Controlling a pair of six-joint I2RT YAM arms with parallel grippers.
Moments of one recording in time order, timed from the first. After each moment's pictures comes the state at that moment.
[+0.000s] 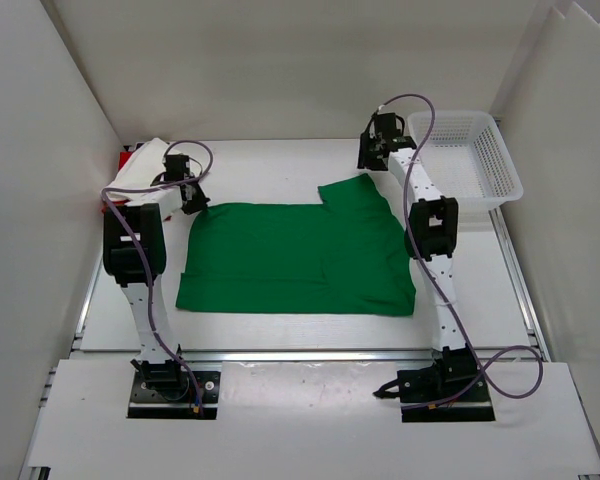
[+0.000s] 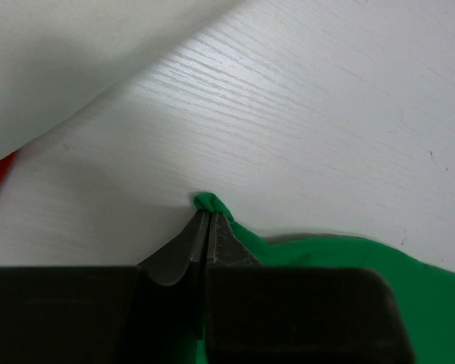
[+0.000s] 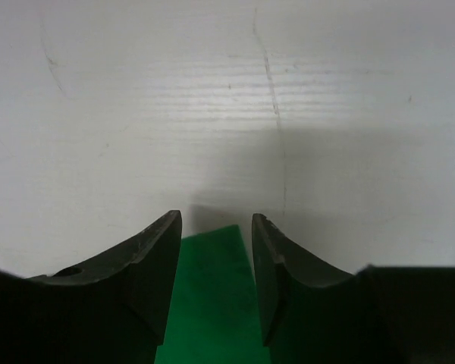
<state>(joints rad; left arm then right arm) 0.01 2.10 1.43 -0.22 -0.02 -0.44 0.17 2.69 2.55 -0.65 -0.03 0.21</state>
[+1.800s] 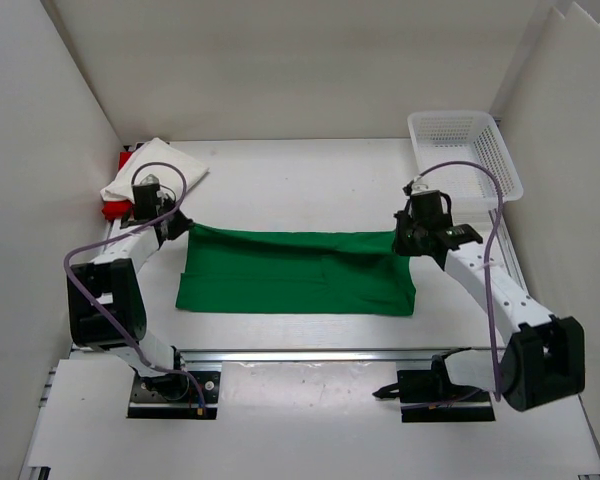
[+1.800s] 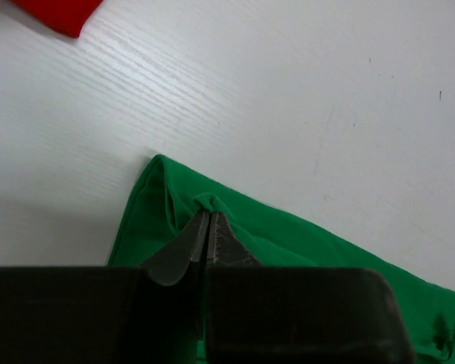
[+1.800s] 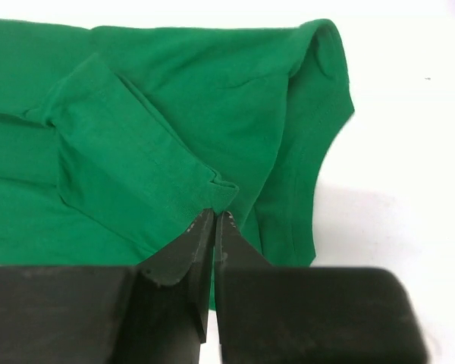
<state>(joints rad) 0.12 1.58 0.93 -0.10 0.12 -0.54 0.27 1.28 0.96 -0.55 0.00 0.24</state>
